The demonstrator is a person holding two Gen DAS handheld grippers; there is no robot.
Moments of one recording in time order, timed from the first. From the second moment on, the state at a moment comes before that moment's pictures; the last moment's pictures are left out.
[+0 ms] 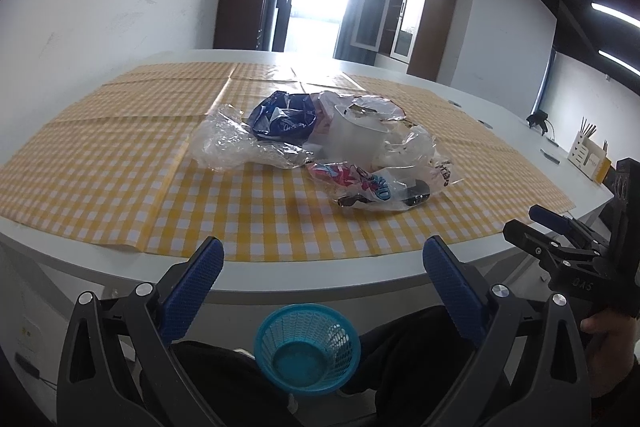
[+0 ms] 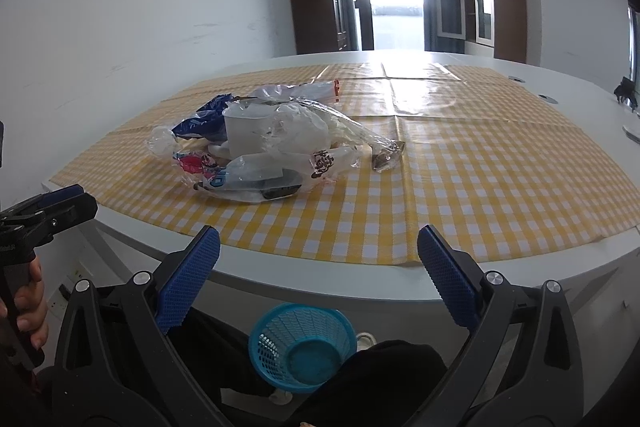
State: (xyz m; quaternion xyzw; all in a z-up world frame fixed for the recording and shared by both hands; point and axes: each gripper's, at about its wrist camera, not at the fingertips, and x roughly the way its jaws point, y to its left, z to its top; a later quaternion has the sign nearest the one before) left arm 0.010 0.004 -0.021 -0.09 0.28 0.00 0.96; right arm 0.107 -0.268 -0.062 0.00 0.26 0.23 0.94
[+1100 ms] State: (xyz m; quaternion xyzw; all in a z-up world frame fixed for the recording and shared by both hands) left arm 0.141 0.087 -0.017 -0.16 0.31 0.15 0.92; right arm 0.273 -0.230 -0.047 -0.15 0.30 0.23 0.91
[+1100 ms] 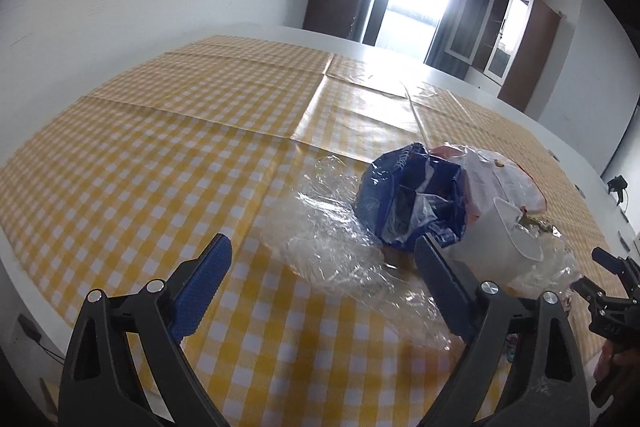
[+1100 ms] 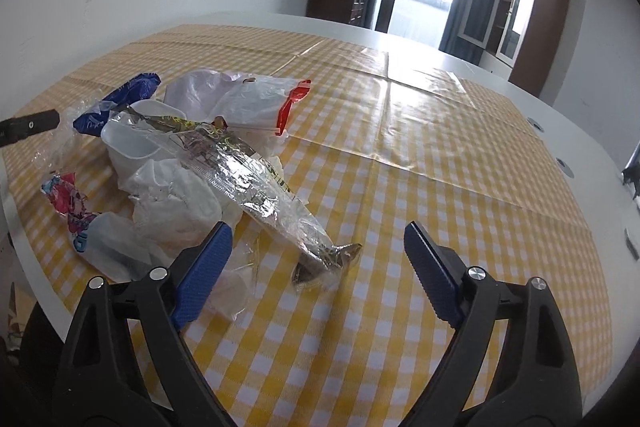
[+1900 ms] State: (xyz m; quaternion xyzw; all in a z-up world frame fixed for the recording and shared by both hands) left arm 0.114 0.096 -0.001 -0.18 0.29 0.11 0.93; right arm 0.247 -0.250 -0.024 -0.05 0.28 0.25 0.93
